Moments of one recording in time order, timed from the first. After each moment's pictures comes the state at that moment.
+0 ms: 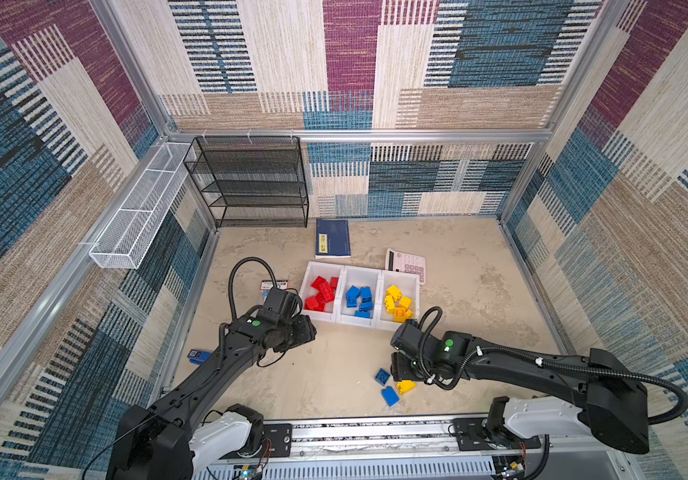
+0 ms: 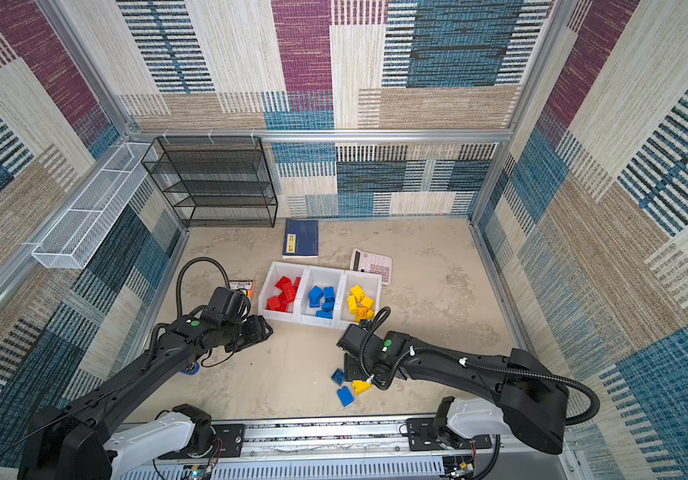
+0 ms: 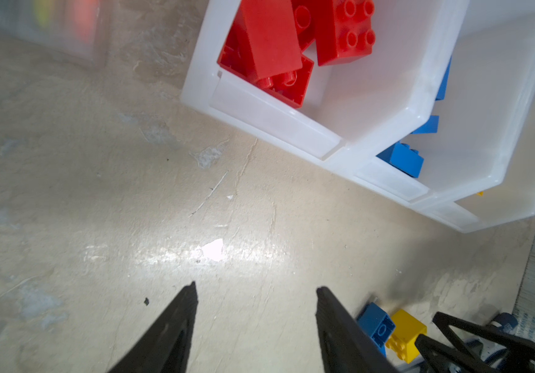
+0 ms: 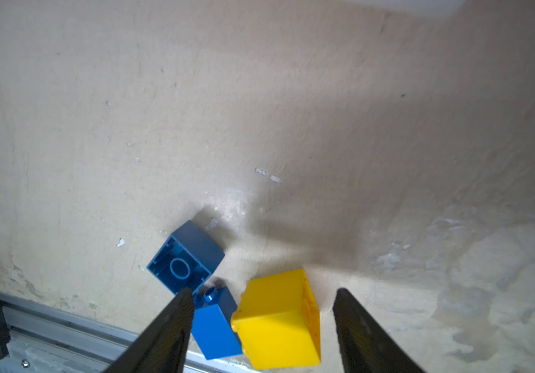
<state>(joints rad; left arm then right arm) -0.39 1.11 0.71 -0.66 0.16 -0.68 1.03 1.28 0.73 -0.71 0.04 0.96</state>
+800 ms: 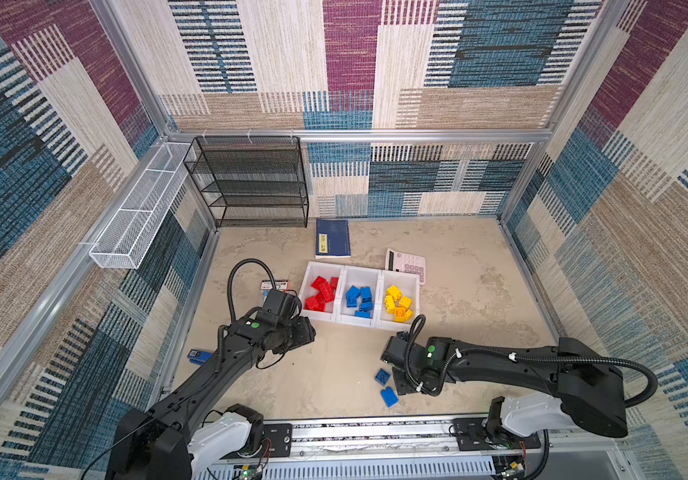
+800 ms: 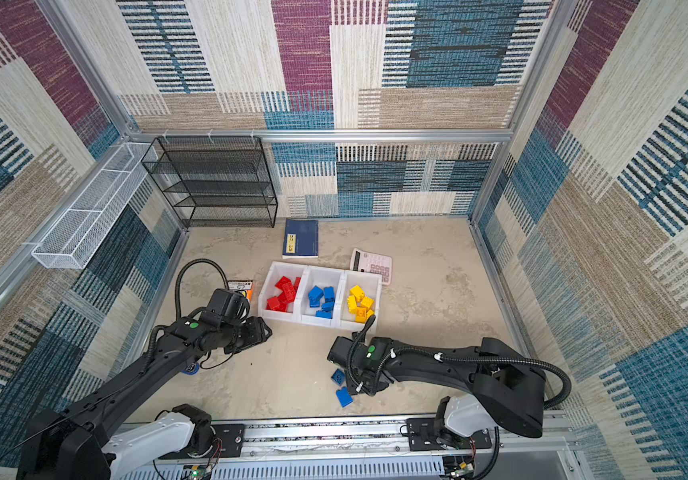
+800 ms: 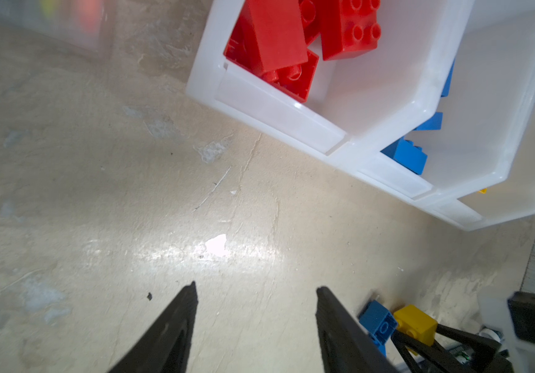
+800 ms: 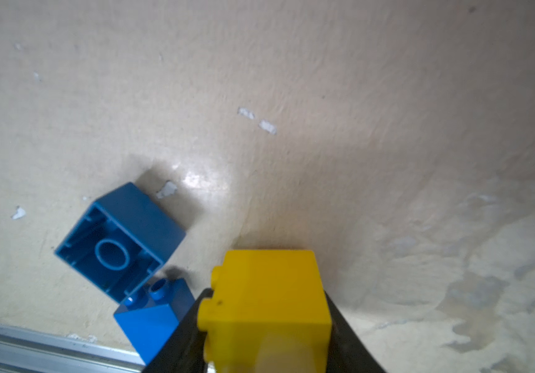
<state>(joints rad) -0.39 1.10 0.70 -0.67 0.16 -0.68 1.10 1.40 0.74 -0.76 0.06 0.93</state>
